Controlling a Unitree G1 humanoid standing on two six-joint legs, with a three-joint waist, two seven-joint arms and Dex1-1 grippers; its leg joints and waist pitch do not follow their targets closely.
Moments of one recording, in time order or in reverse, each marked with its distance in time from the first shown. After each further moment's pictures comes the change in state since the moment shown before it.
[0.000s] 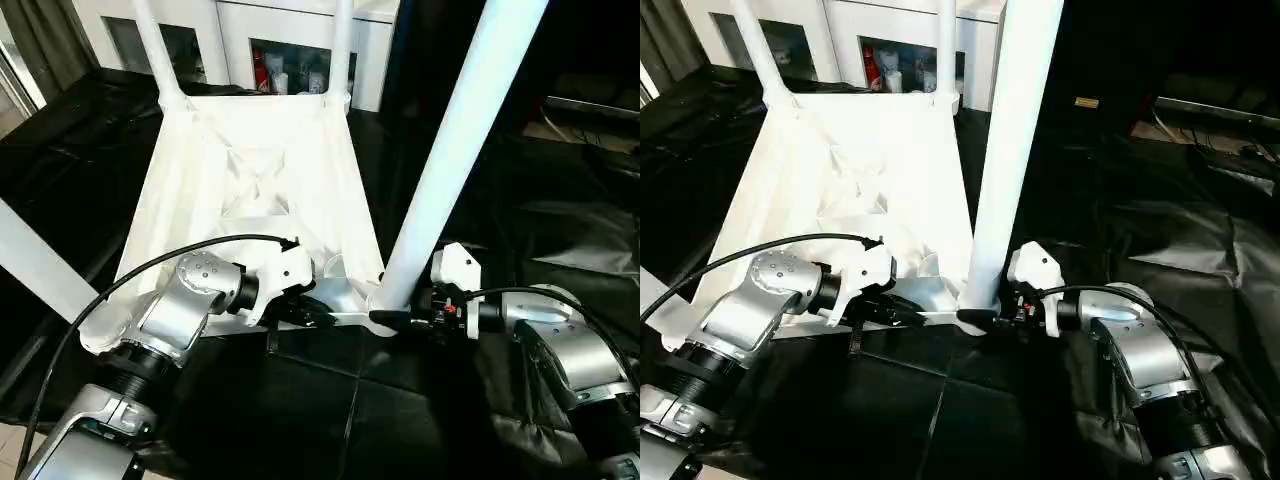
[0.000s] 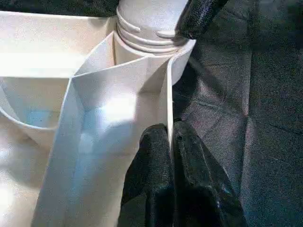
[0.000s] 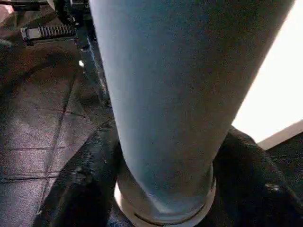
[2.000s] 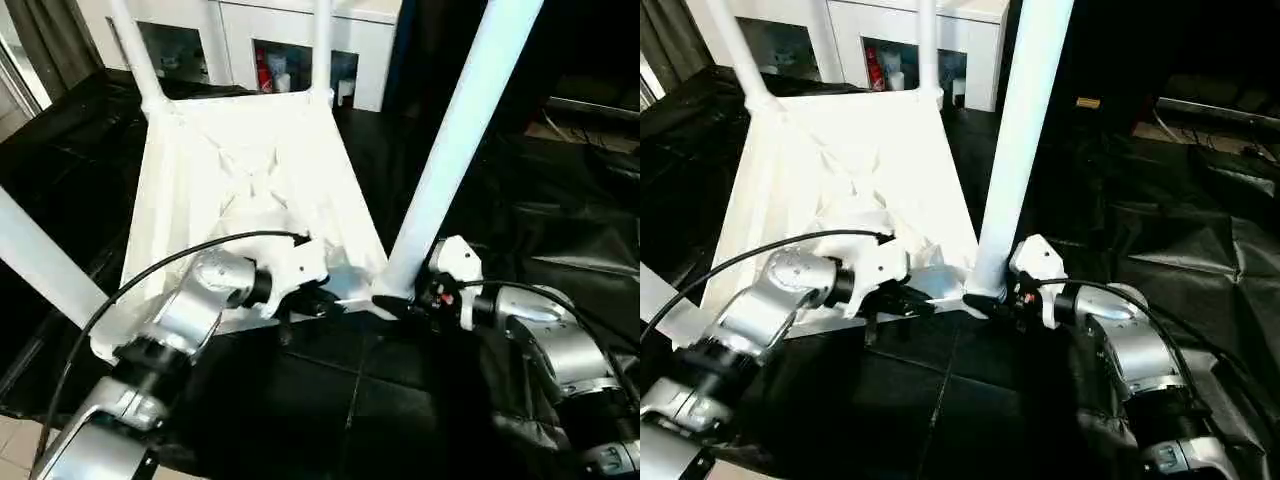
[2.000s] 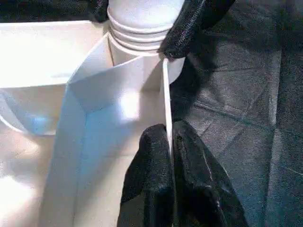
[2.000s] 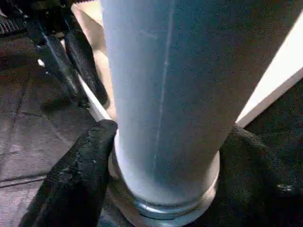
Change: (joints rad) left arm -0.008 -0.030 -0.013 0.022 0.048 -0.016 0.100; right arm -0.027 0.061 -0.037 0.123 -0.049 -0.051 -0.106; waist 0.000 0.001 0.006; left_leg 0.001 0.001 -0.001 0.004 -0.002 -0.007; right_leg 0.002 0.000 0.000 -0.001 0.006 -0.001
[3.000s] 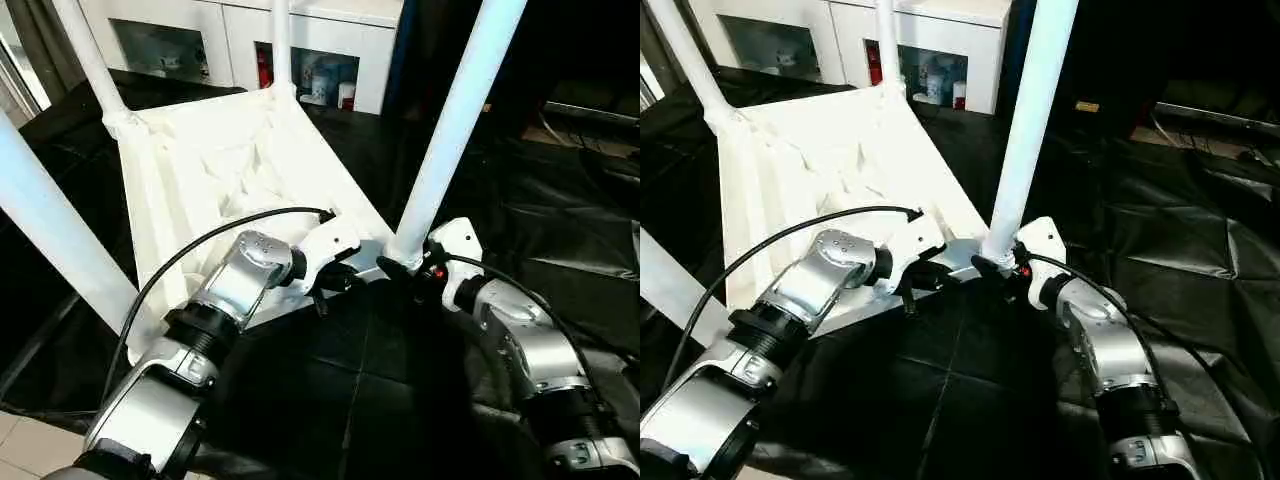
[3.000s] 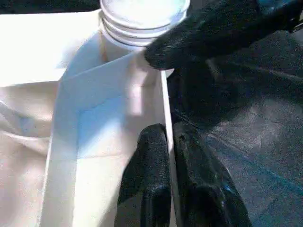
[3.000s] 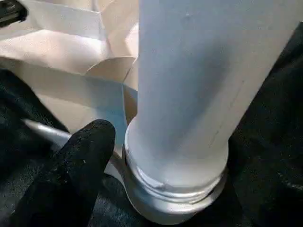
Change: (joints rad) left arm -0.202 -0.168 0.010 0.256 0.046 0.123 0.196; right arm -0.023 0.117 -0.086 0.027 -0.066 0.066 -0.350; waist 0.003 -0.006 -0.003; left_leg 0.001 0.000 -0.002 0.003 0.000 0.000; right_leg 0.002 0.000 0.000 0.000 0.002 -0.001
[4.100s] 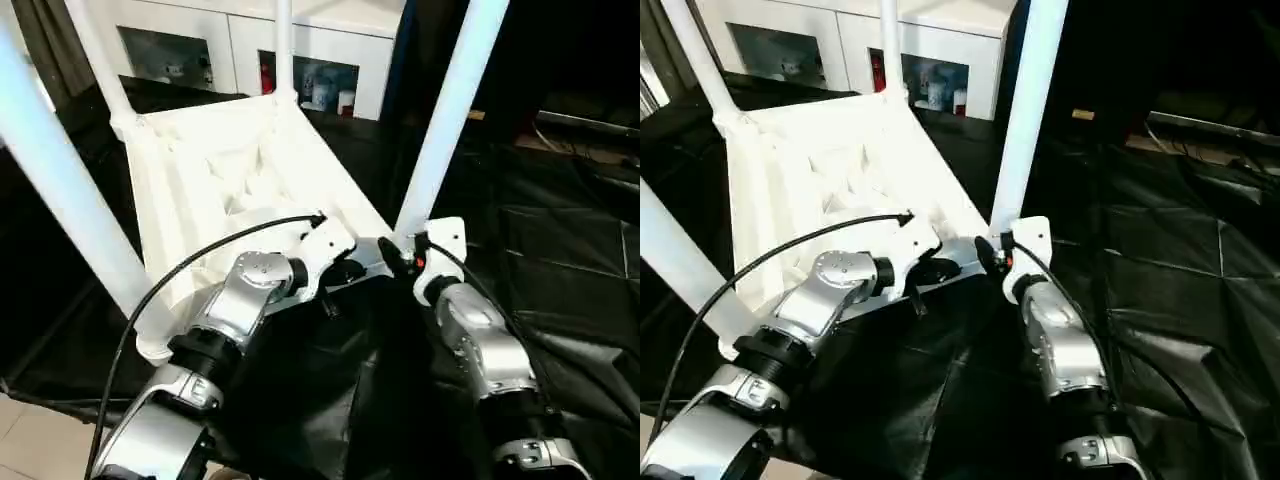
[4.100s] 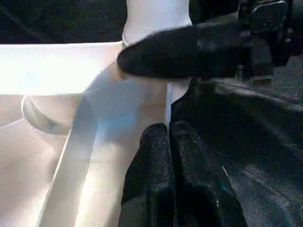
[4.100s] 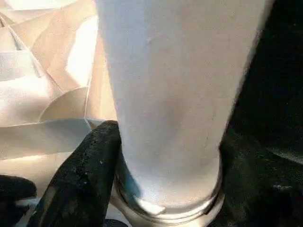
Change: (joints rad) left arm 0.086 -0.067 0.053 -0.011 -0.006 -0.138 0.187; right arm -0.016 0.246 -0.054 0.052 -0.035 0.024 -0.427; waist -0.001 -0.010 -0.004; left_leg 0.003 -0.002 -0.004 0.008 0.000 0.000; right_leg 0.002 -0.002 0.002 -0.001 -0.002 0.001
